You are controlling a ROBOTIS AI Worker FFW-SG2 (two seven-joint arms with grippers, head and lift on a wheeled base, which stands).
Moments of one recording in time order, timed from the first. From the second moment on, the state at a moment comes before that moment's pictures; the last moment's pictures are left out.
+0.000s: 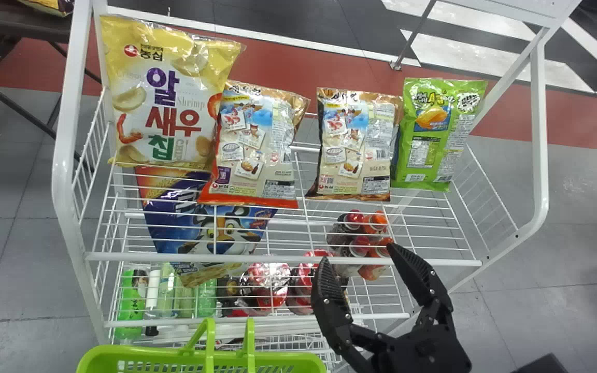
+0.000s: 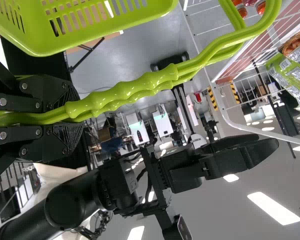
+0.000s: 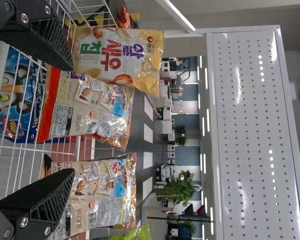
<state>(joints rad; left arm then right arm) 0.72 0.09 -0.12 -2.35 0.35 1.27 -1.10 1.09 -0.22 0.00 -2.40 -0.11 -0.24 0.00</state>
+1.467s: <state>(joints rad) 0.70 0.09 -0.16 -2.33 0.30 1.25 -1.08 0.58 -0.19 0.09 -2.22 -0.15 0.13 0.02</state>
